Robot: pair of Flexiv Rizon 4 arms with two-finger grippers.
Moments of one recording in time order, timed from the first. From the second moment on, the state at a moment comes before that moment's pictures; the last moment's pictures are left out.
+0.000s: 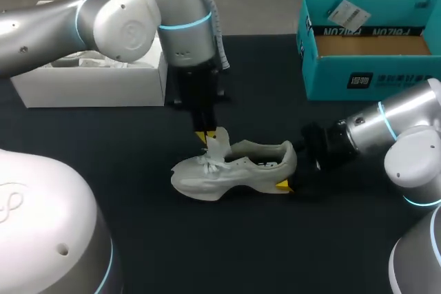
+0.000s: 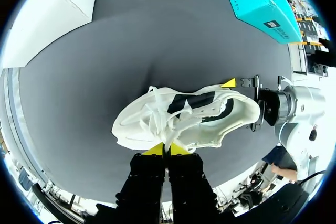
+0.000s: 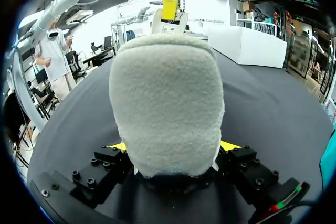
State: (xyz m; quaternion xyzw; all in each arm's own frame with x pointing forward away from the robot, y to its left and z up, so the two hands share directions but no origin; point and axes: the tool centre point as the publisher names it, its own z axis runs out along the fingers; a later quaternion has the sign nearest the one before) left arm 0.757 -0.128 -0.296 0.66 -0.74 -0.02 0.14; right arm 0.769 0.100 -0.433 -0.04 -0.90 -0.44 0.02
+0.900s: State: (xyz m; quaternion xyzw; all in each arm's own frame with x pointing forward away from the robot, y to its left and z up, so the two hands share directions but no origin) left arm 0.749 -0.074 -0.344 0.72 -0.69 -0.04 0.09; right arm 0.769 0.101 -0.433 -0.04 -0.90 -0.44 0.02
